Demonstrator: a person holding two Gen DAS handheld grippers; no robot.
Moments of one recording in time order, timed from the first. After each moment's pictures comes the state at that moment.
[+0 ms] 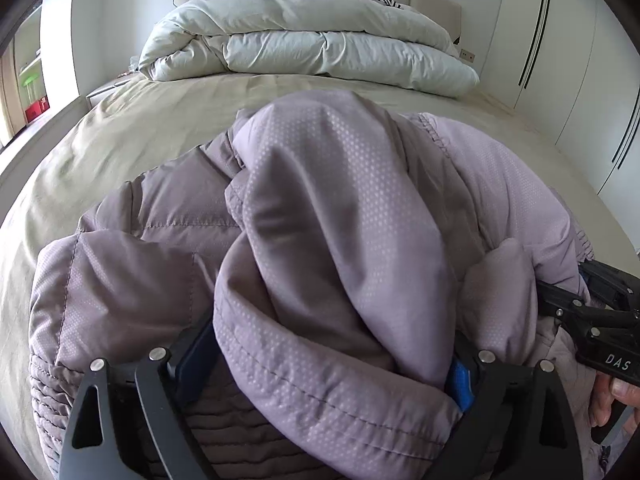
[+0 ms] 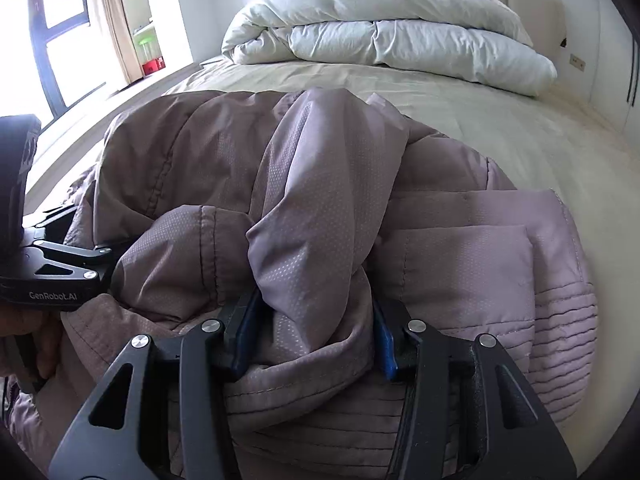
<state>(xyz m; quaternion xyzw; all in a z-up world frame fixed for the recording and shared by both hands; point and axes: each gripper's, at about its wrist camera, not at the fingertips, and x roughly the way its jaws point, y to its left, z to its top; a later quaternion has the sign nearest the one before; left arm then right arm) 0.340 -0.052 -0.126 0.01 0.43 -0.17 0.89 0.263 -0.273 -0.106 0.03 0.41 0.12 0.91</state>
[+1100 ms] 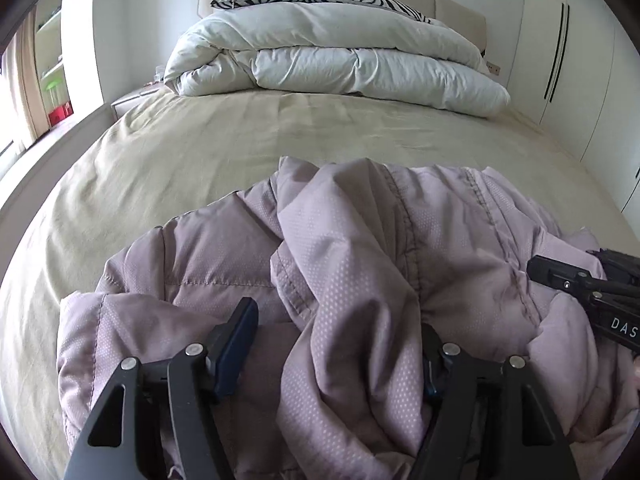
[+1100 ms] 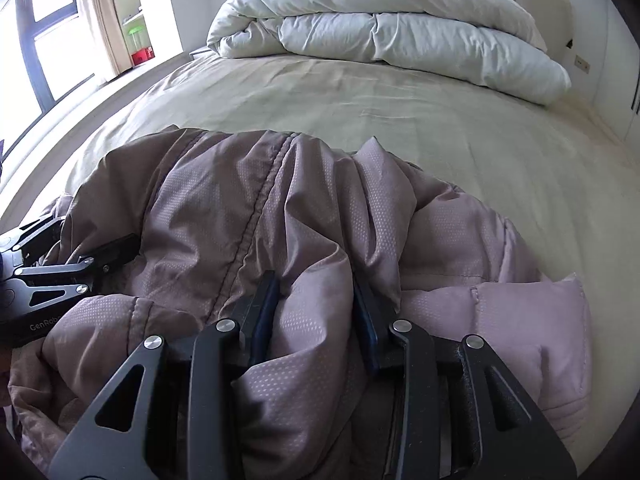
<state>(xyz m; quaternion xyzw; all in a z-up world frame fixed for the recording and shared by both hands) 0.372 -0.041 -0.108 0.00 0.41 -0.11 0.91 0.338 -0.266 -0.092 0.01 0.42 0.07 0.90</state>
